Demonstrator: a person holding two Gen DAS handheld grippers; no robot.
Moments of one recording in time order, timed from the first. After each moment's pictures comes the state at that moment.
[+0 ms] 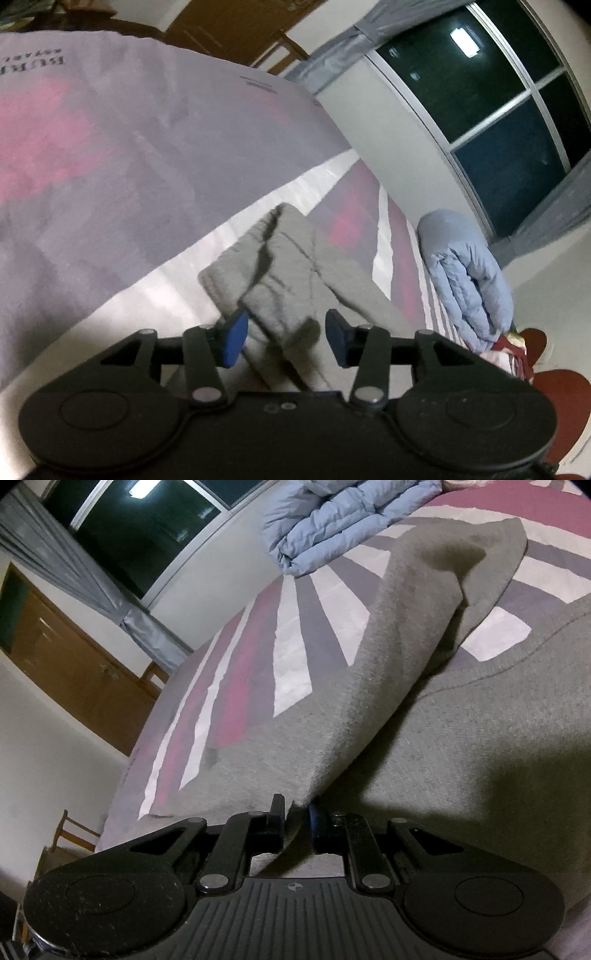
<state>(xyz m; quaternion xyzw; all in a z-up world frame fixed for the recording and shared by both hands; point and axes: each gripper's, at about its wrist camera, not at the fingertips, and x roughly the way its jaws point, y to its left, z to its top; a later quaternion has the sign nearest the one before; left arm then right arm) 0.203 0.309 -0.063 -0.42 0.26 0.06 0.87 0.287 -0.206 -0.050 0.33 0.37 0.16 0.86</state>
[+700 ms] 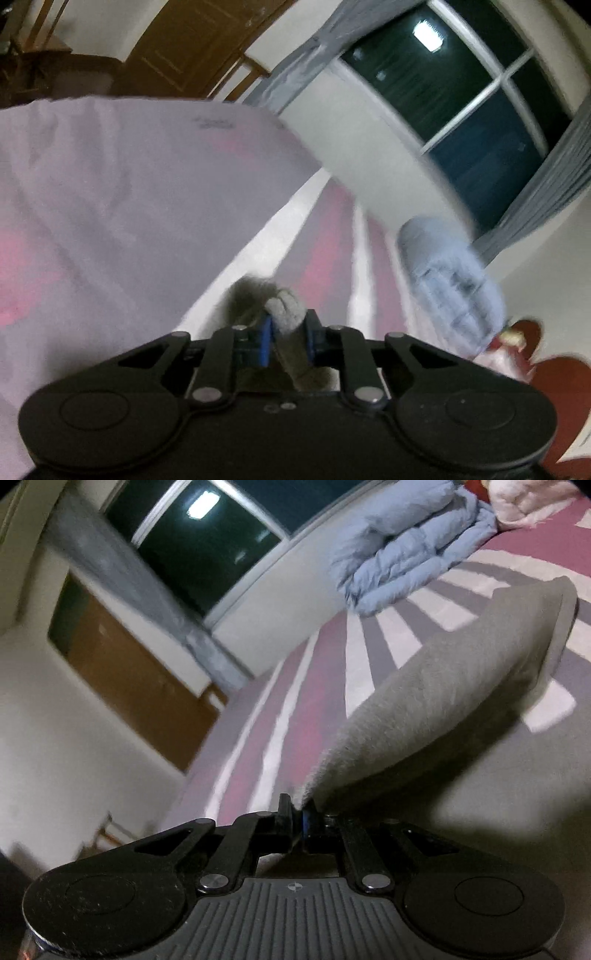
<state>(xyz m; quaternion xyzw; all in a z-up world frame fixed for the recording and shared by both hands) 0.246 0.341 -0.025 -0.36 0.26 0.04 0.90 0.260 -0.203 -0.004 0.31 0.31 0.23 0.87</state>
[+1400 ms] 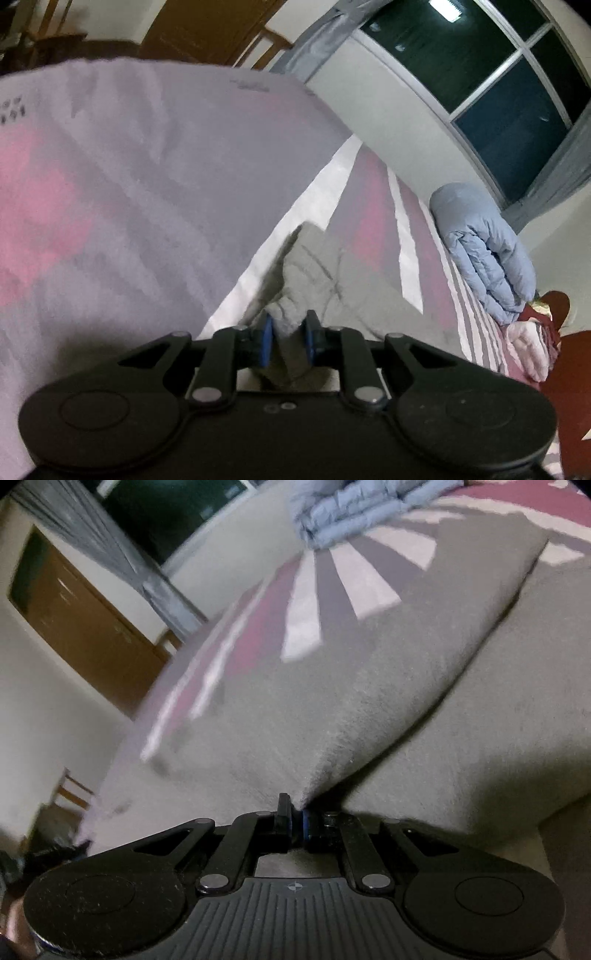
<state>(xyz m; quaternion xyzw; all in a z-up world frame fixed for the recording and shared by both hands) 0.222 0.344 -0.054 -0.34 0.29 0.05 0.89 0.236 -0.192 -0.061 0.29 0.37 0.19 0.86</state>
